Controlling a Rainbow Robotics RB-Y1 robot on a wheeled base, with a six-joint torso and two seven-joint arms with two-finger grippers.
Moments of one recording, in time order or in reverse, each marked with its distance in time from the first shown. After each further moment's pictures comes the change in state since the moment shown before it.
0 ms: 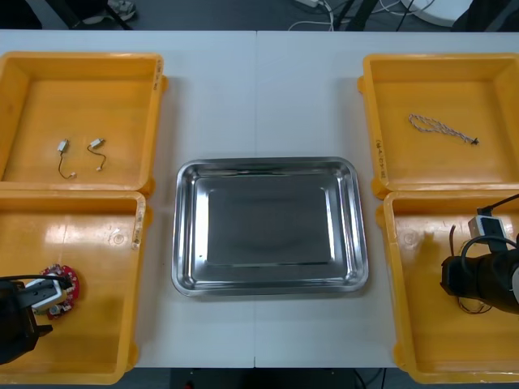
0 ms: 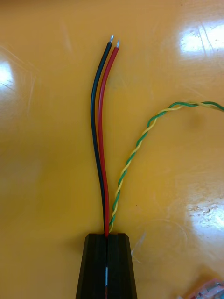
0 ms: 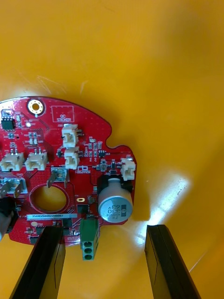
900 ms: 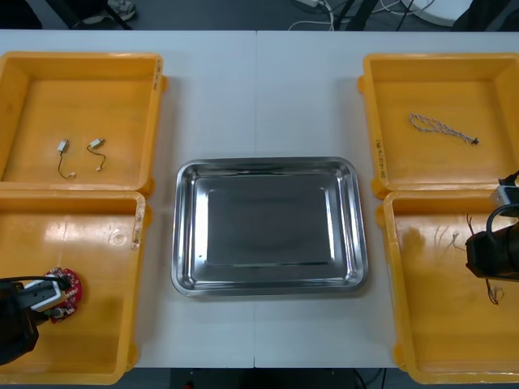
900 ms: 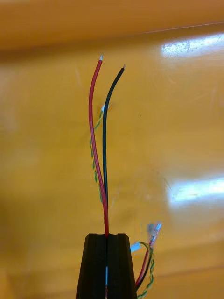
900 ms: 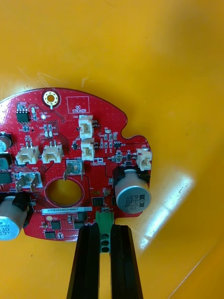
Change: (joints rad) right arm -0.180 0.000 -0.137 -0.171 -0.048 0.509 0.000; left arm 0.007 0.001 -0.001 0.002 -0.010 -0.015 0.000
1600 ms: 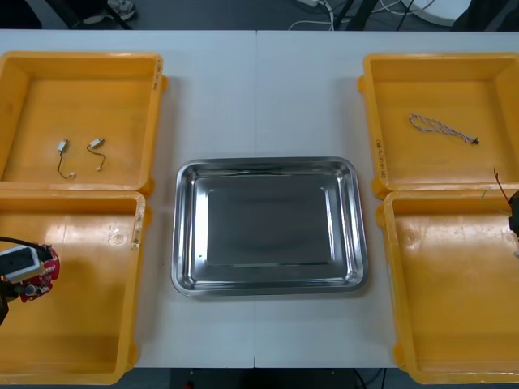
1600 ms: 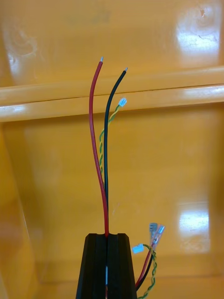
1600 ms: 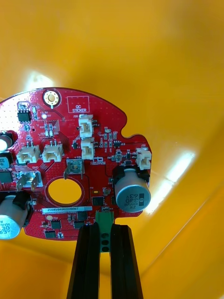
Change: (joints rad) right arm -0.092 -0.138 -0.176 -0.035 -0.283 0.045 0.000; left arm -0.088 -0.050 0.242 -0.161 0.013 0.439 0.002
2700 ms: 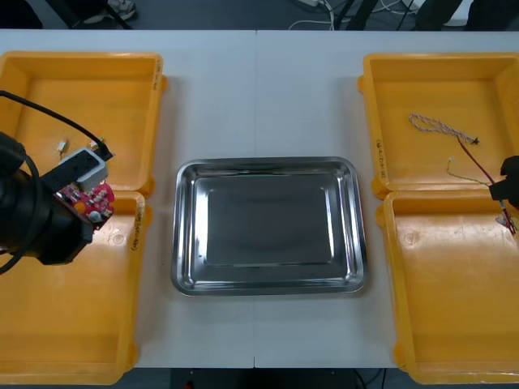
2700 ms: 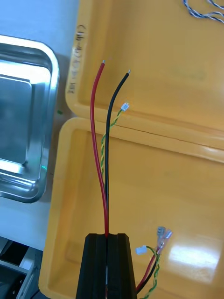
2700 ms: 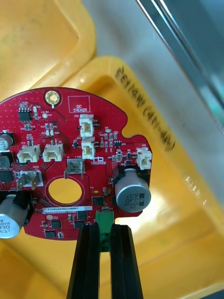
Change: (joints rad) right arm -0.164 -0.162 0.062 -0.011 -0.333 0.000 -0.002; left arm -0.591 -0.180 -0.259 -0.227 -0.146 0.549 0.858
